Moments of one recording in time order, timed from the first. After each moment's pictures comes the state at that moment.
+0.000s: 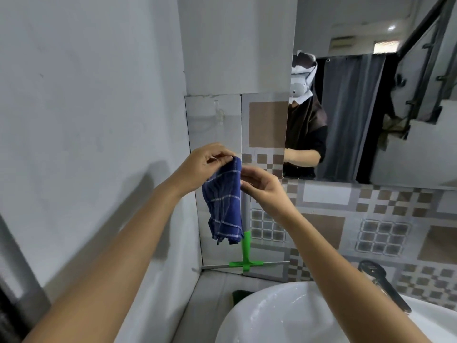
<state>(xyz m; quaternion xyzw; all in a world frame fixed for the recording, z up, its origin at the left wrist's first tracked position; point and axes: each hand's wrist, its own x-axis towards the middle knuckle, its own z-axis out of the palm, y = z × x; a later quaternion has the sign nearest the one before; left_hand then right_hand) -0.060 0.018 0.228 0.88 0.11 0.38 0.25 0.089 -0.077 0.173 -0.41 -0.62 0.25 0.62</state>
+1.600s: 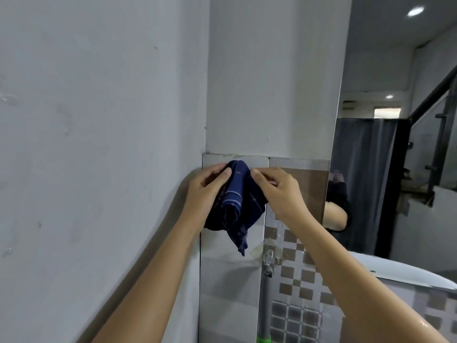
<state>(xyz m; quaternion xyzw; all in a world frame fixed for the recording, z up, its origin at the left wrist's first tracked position) -0.020 0.119 0.267 0.62 0.14 0.58 0.51 0.117 0.041 0.284 -0.55 -0.60 -0.03 0.58</state>
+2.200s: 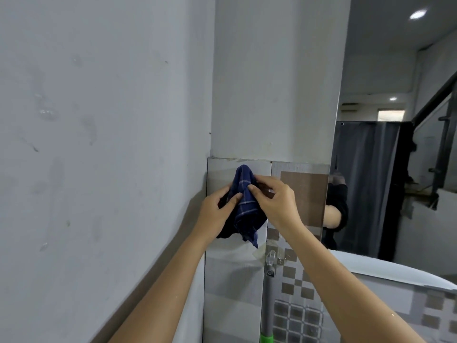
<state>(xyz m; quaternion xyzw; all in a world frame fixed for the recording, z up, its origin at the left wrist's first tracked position) -0.018 0.118 0.239 0.75 0.15 0.54 0.35 0.113 0.052 0.268 -0.52 -0.59 -0.05 0.62</state>
